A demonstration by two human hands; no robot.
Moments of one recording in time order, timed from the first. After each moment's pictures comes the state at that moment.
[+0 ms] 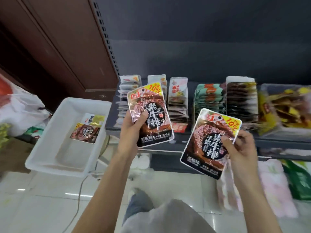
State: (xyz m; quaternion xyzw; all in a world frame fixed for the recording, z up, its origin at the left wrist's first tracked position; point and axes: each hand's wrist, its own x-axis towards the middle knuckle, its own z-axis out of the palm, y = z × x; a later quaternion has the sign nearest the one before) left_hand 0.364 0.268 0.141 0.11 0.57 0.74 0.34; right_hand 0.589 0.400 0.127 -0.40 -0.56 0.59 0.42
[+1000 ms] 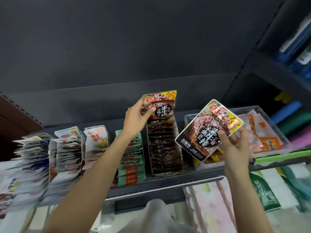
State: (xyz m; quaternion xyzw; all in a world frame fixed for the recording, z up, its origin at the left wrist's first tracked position) left_hand 0.412 0.606 0.142 0.49 0.70 0.49 0.18; right_hand 0.687 0.643 0.144 -0.45 -0.49 0.52 0.53
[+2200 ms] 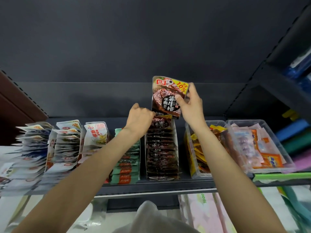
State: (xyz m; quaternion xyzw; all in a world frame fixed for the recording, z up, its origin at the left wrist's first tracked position) left_hand 0.427 0.617 0.161 0.60 0.79 -0.09 -0.13; right_hand 0.560 0.723 0.185 -0.34 -0.75 0.43 0.37
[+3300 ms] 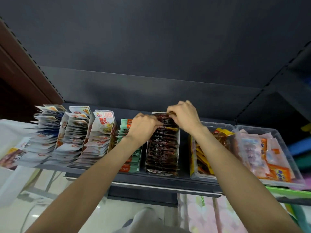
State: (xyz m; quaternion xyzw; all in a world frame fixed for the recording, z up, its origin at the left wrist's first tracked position) left_hand 0.449 0.586 0.131 0.58 0.81 0.07 -0.02; right_hand 0.550 0.734 0.143 -0.19 -0.97 0.07 0.13
